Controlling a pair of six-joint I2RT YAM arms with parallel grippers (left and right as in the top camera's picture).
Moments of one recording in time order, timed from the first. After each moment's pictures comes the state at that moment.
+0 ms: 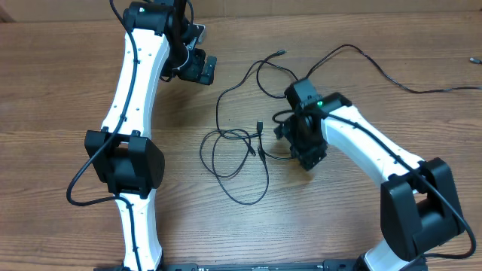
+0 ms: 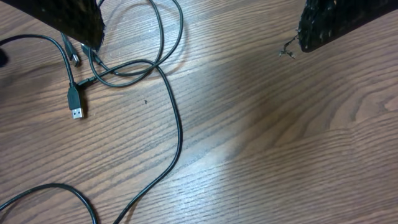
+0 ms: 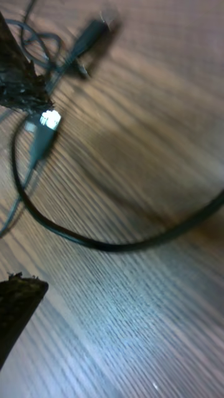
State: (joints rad) left arm -0.16 2.25 2.33 -1.45 0.15 0.08; right arm 0.43 1.79 1.20 -0.90 -0.15 1.32
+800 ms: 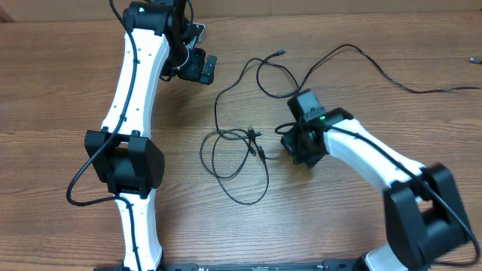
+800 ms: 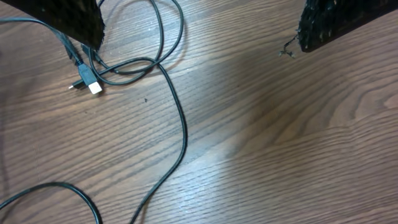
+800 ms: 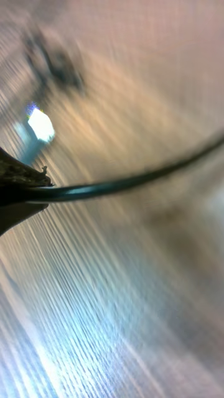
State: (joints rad) left arm -0.16 2.25 2.33 -1.45 0.15 0.08; right arm 0.43 1.70 1.14 -0.76 -0.11 1.22
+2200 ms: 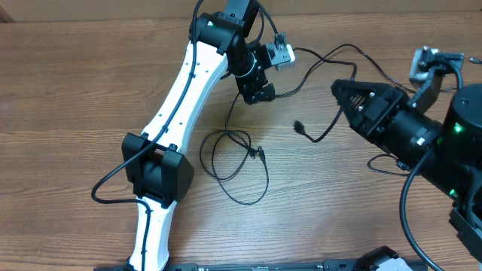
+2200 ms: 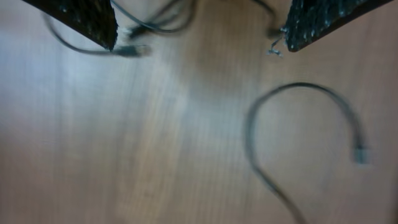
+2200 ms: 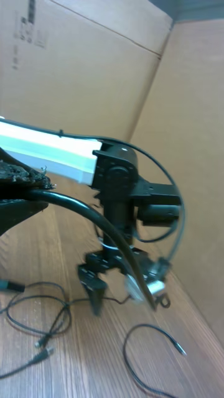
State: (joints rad) left arm -0.44 2.25 2.33 -1.35 0.46 0.82; right arm 0.42 1.10 1.77 -1.04 -0.17 0.98
